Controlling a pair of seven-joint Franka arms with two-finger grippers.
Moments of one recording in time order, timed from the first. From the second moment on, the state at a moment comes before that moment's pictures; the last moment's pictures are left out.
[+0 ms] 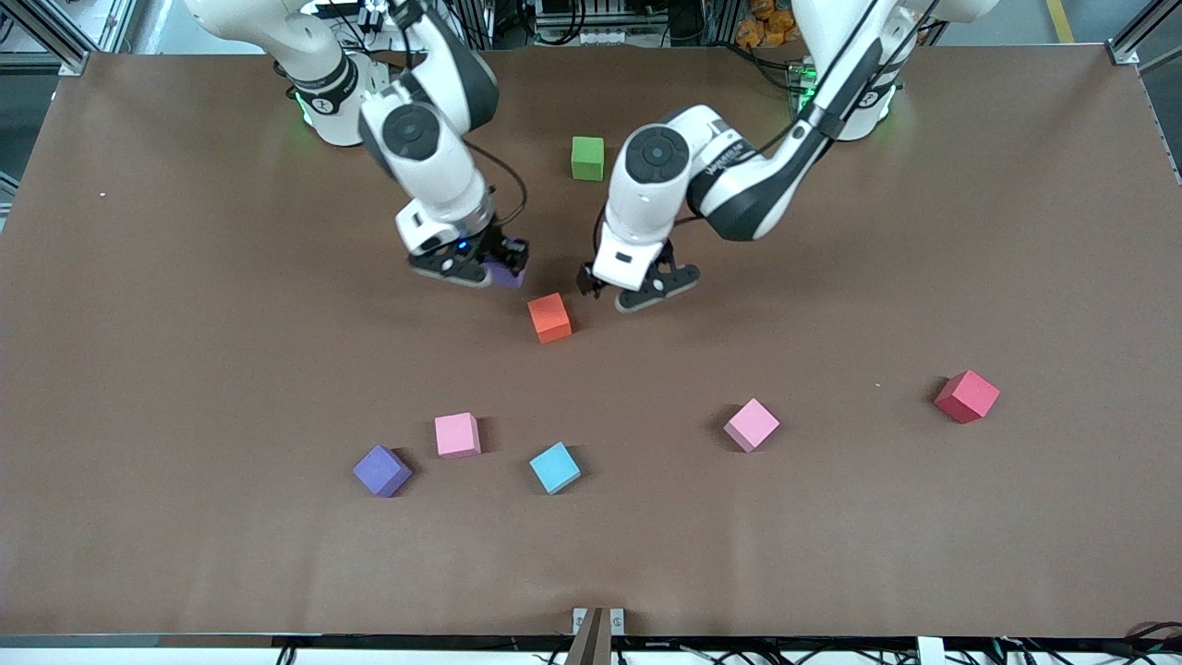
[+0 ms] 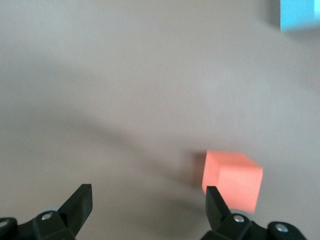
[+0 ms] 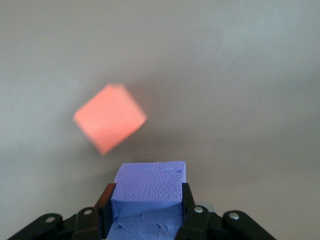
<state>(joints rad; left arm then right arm) -0.46 0.46 -0.32 -1.78 0.10 2.29 -1.26 0.70 0.15 0.07 -2.22 0.13 2.45 0.97</state>
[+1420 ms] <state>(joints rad) -0.35 0.72 -0.01 -1.50 -0.04 2.29 -1.05 0.95 0.27 0.16 -2.28 0.07 2.64 1.21</state>
